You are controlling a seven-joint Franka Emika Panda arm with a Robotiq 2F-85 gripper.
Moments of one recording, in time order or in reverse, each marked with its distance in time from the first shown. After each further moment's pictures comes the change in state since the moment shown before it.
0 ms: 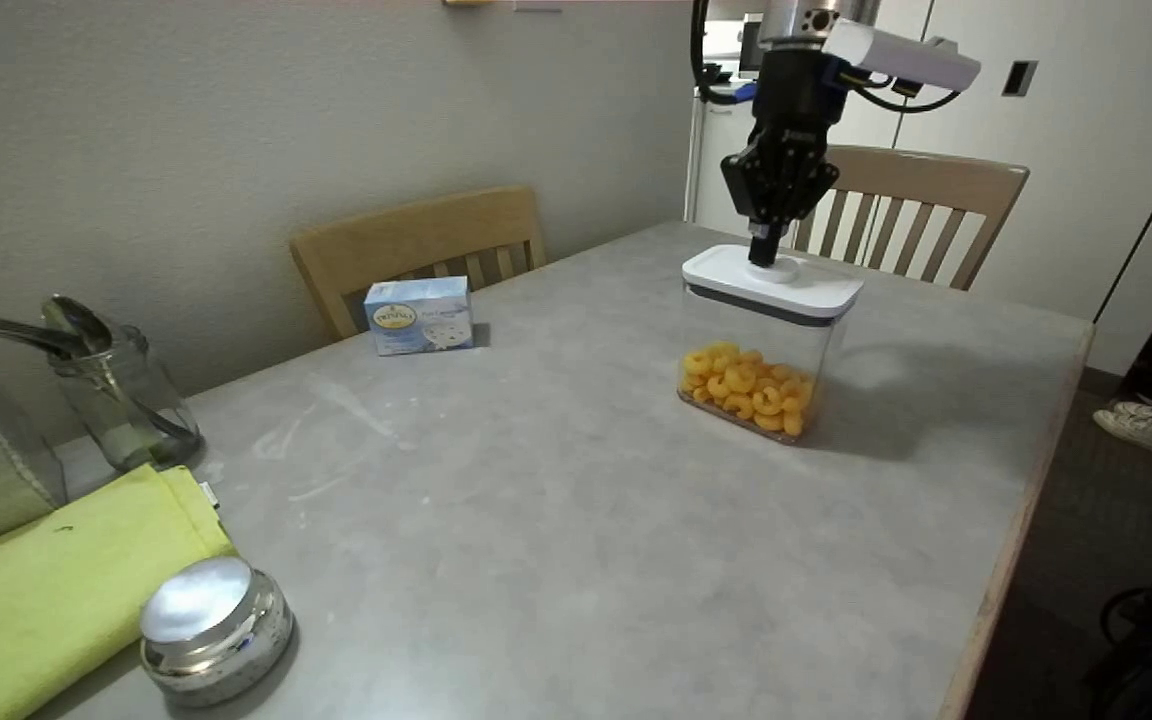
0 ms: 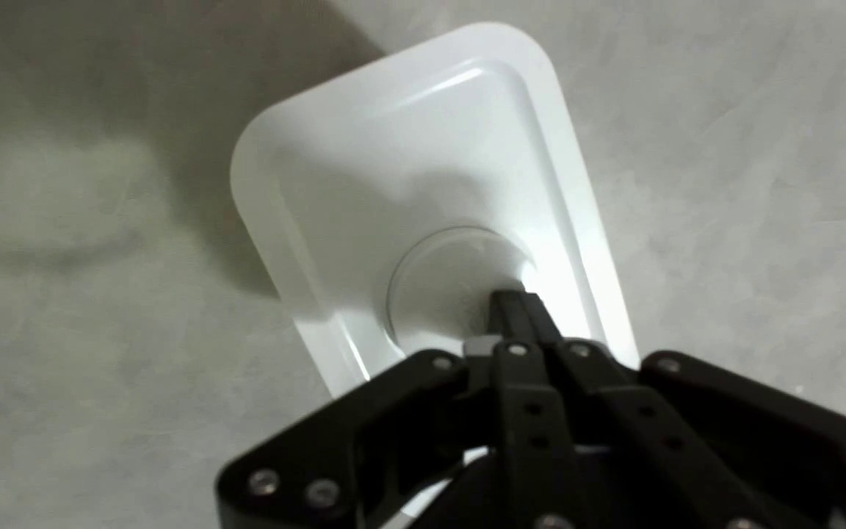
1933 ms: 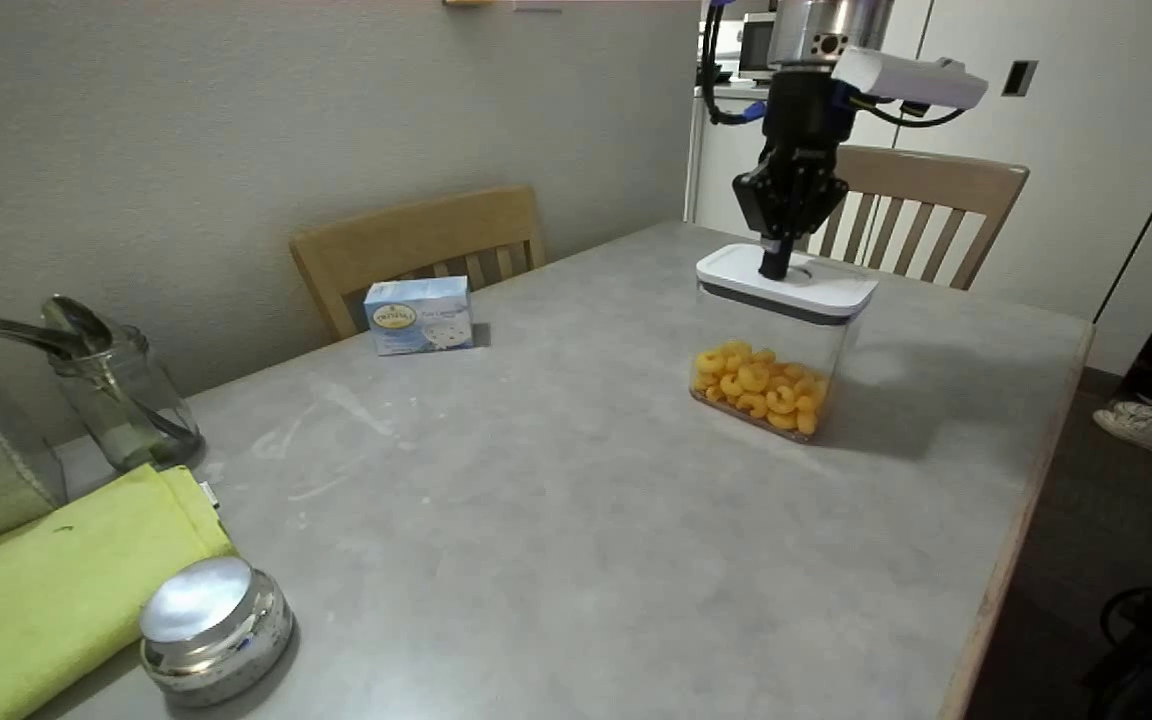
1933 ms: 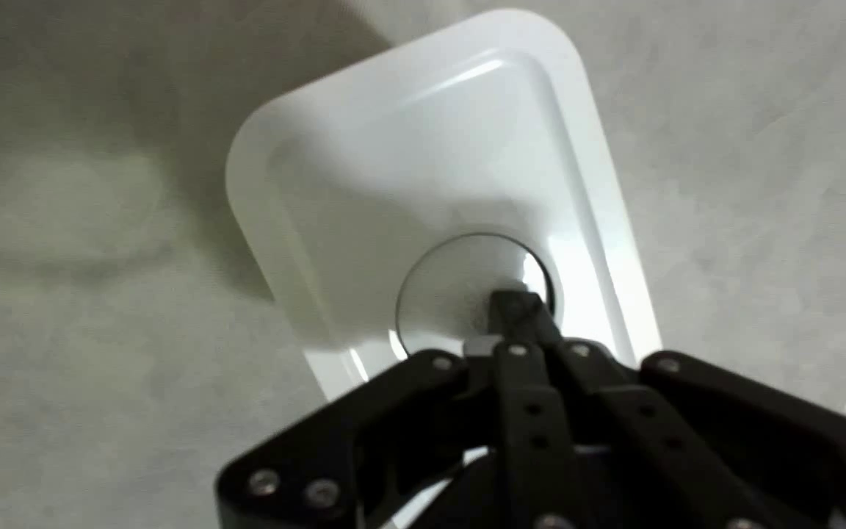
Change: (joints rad) arm -0.001 0.011 -0.014 -0.028 -0.020 0.031 -0.005
